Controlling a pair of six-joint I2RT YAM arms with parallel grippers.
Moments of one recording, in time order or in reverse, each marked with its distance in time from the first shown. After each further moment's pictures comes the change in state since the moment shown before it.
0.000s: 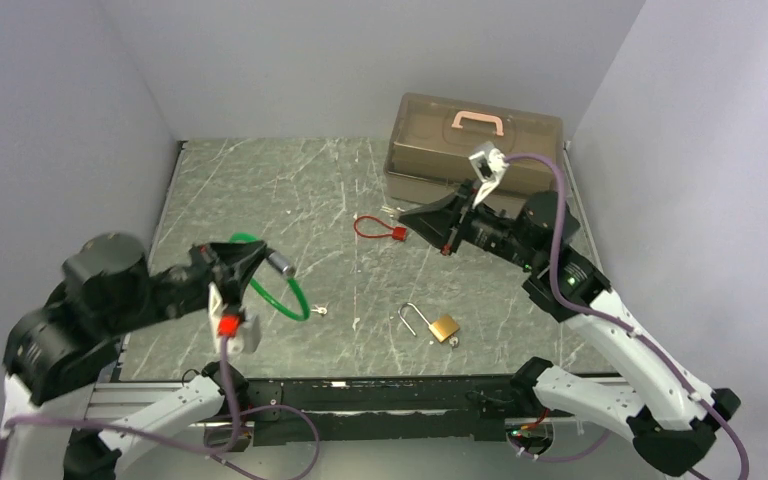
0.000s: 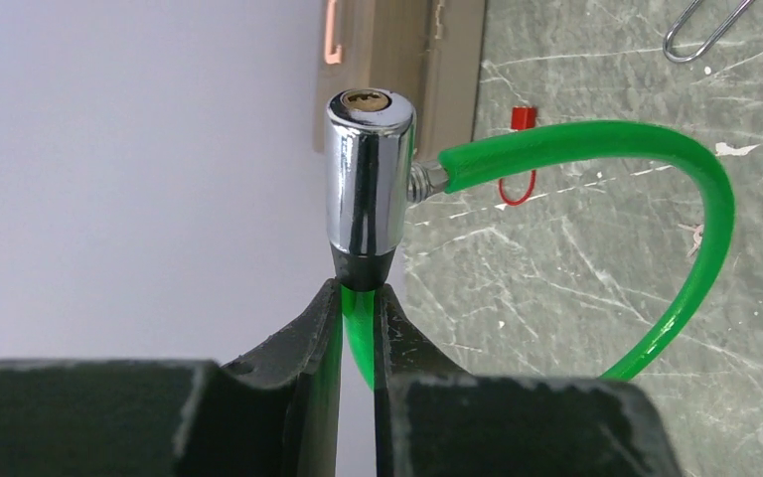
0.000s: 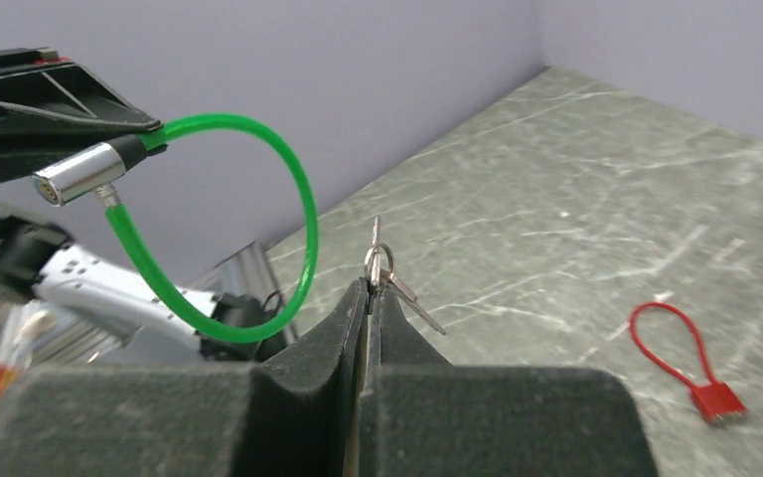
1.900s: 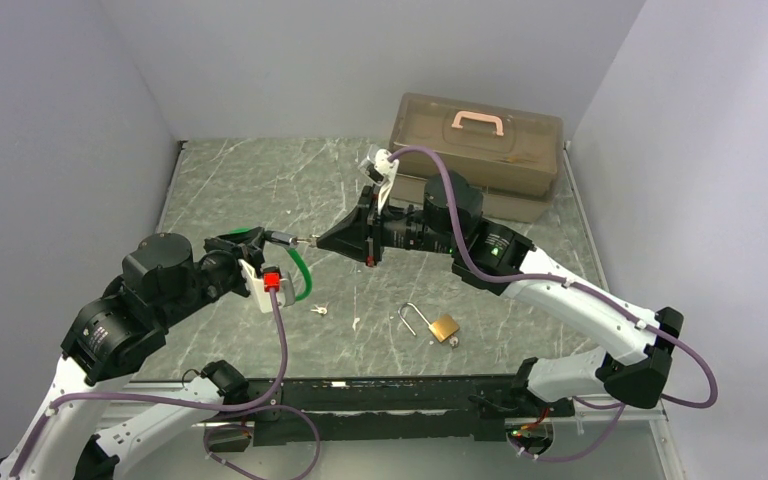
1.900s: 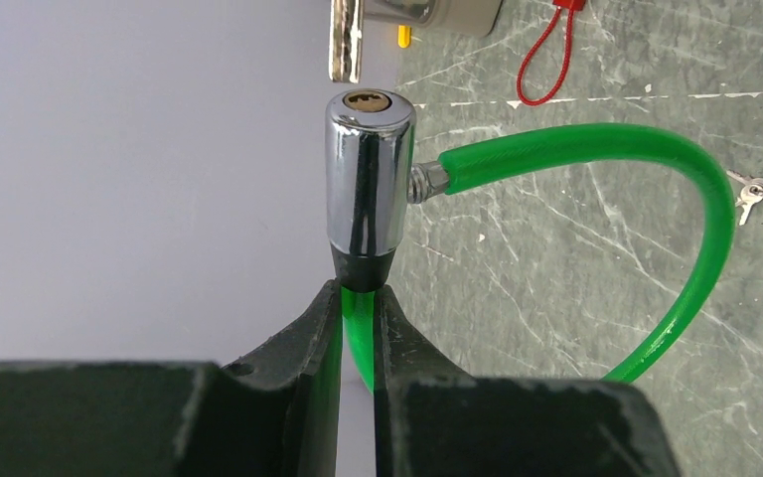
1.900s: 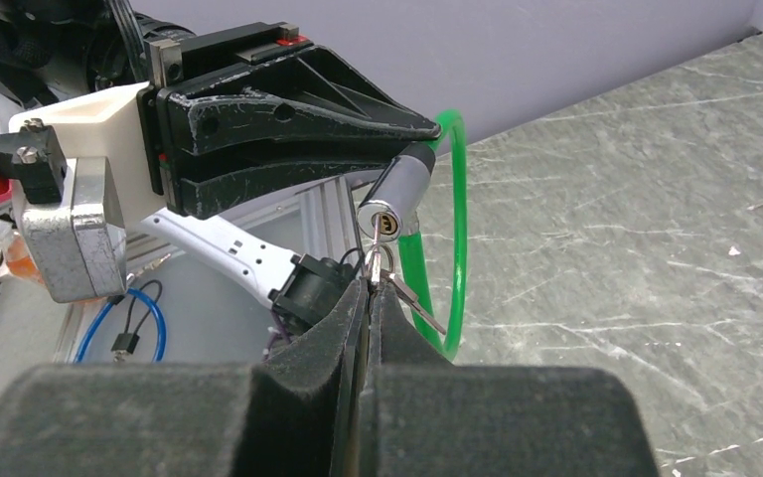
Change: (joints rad) left arm -0.001 -0.132 -0.335 0.224 -0.308 -0.134; right arm 0.306 0.403 0.306 -0.016 -0.068 -0.080
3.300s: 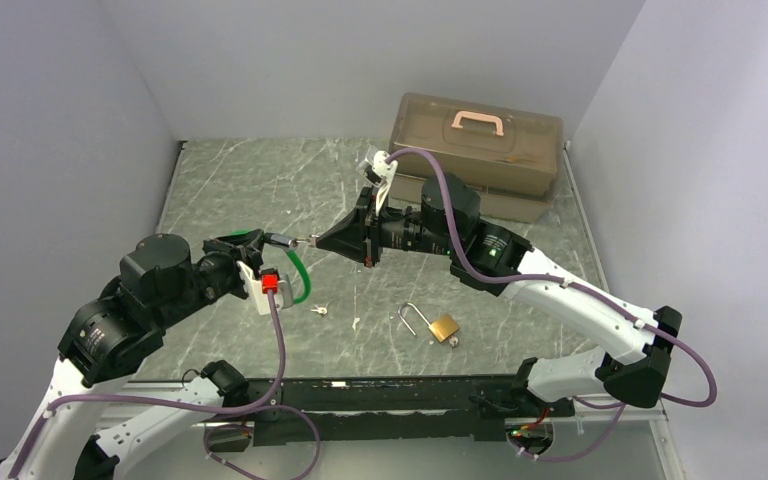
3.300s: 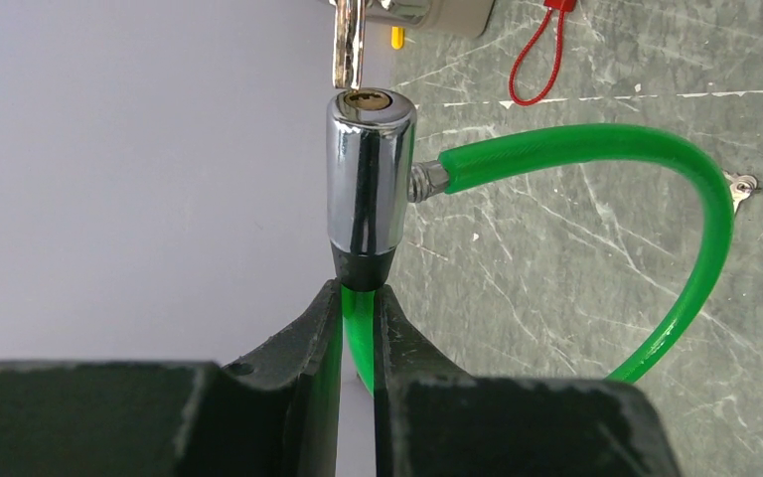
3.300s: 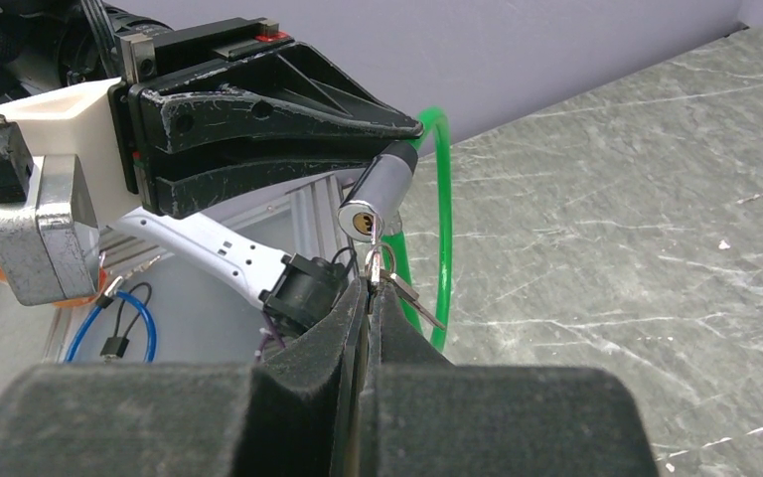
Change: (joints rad) left arm 0.001 -0.002 0.011 -0.023 0.013 -0.003; right arm 0.008 0.007 -0.005 0.000 0.031 -0.007
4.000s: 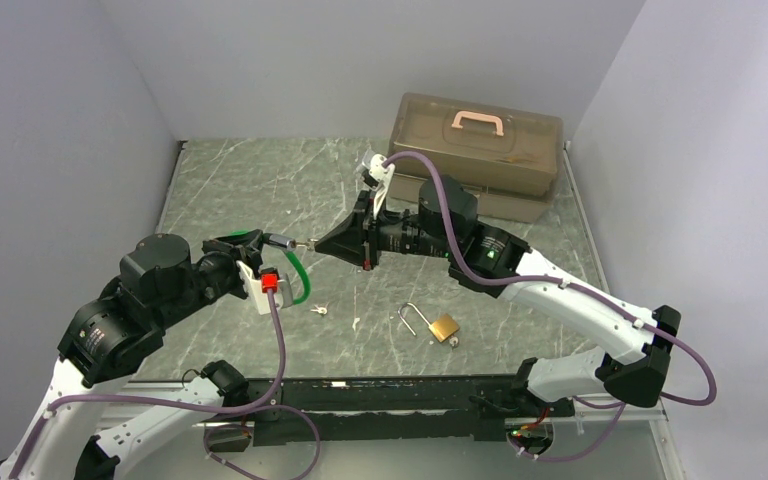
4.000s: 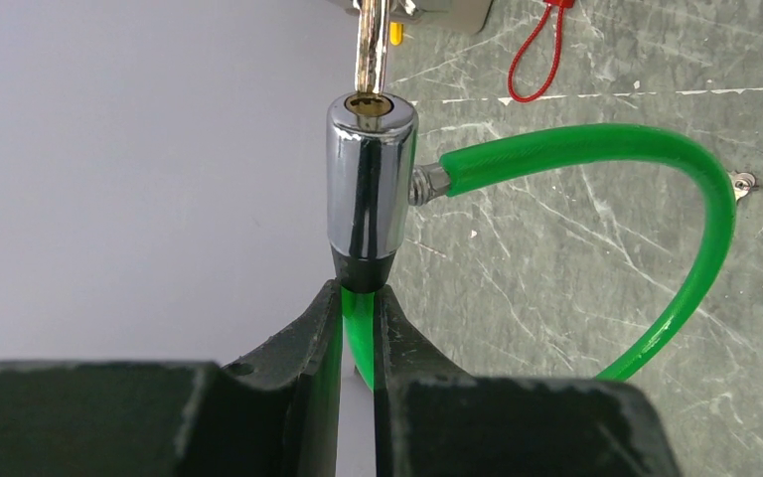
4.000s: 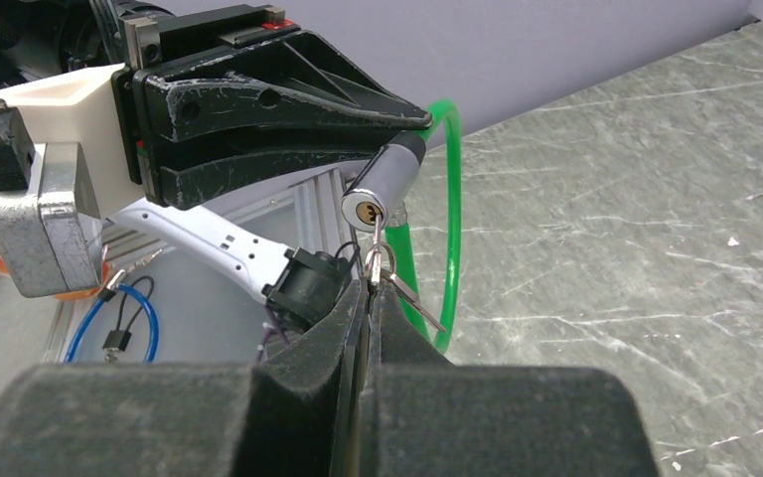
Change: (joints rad) left arm 0.006 0.000 0.000 -0.004 0.000 -0.004; right arm 0.010 0.000 -0.010 0.000 -0.001 0.000
